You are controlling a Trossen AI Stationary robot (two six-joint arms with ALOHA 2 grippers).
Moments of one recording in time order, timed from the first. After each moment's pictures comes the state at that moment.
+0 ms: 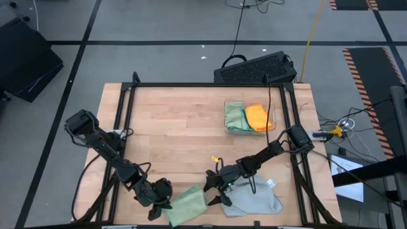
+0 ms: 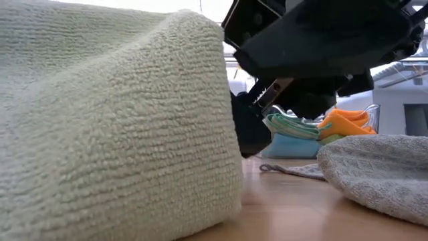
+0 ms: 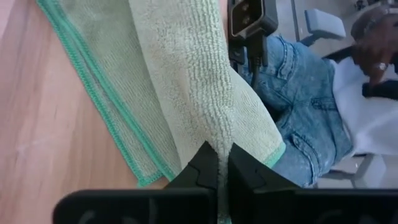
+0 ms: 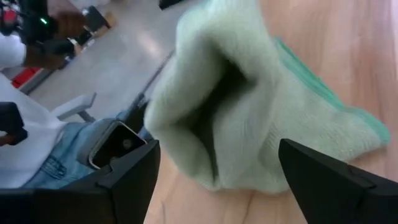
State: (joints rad) left arm -0.80 1.60 0.76 0.13 -0.09 -0.96; right arm 0.40 2.08 0.93 0.78 -0.29 0.43
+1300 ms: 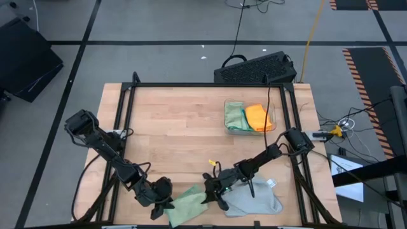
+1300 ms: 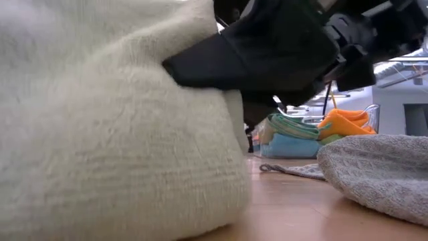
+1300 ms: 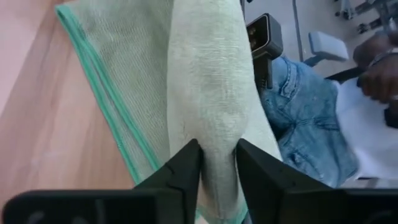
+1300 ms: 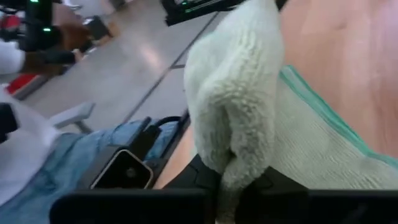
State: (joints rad) left arm -0.80 1.60 0.76 0.15 -0.16 -1.00; right arm 0.43 2.13 1.01 0.81 -0.23 0.41
